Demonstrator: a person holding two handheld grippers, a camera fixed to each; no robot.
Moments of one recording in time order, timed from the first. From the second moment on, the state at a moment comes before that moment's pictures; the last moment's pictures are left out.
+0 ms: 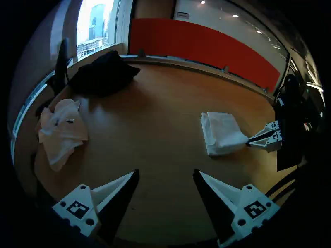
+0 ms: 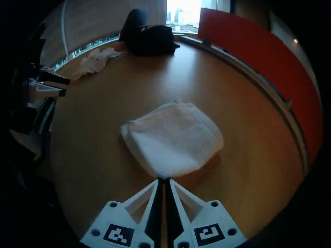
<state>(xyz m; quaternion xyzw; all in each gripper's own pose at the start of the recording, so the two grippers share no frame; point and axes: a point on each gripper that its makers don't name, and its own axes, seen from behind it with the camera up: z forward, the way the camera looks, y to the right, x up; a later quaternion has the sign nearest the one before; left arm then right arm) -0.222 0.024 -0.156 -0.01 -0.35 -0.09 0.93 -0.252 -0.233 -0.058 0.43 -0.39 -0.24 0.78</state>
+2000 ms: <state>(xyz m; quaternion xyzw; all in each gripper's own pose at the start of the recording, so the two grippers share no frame) -0.180 0.067 -0.112 -0.08 -0.32 -0.05 0.94 -0.083 -0.103 0.032 0.37 -0.30 -0.21 0.85</state>
